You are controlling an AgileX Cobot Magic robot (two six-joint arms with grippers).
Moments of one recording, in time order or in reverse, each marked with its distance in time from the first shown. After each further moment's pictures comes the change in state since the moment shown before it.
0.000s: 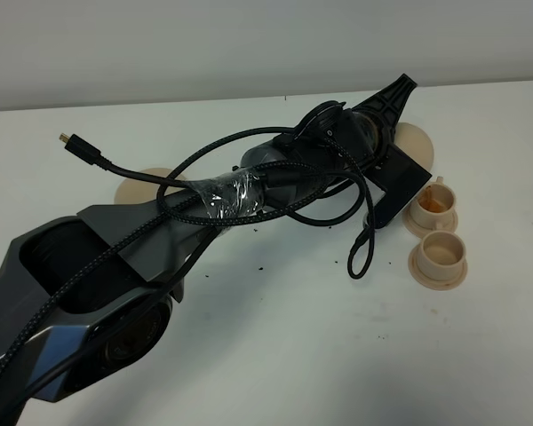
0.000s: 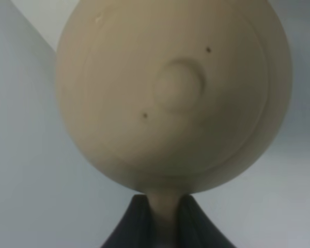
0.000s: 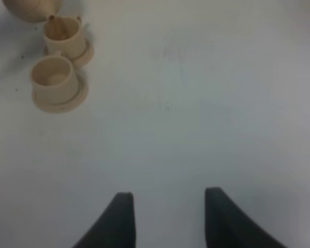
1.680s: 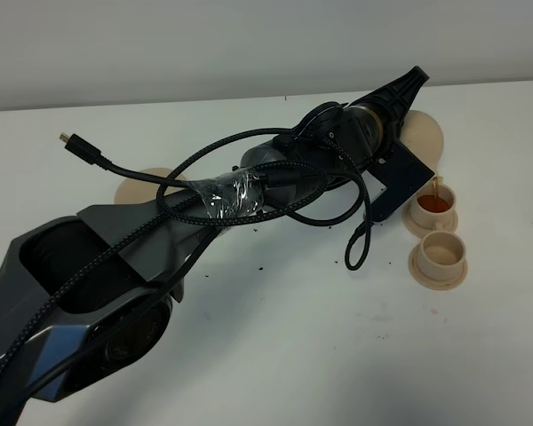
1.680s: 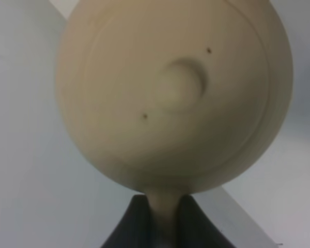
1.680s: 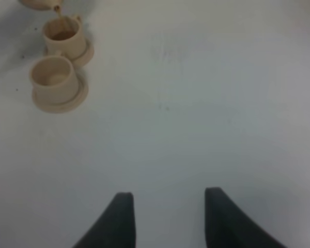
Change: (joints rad) left arm 0.000 0.000 0.000 0.086 -0.077 -0.004; right arm 0.000 0.000 0.000 0.000 0.000 0.000
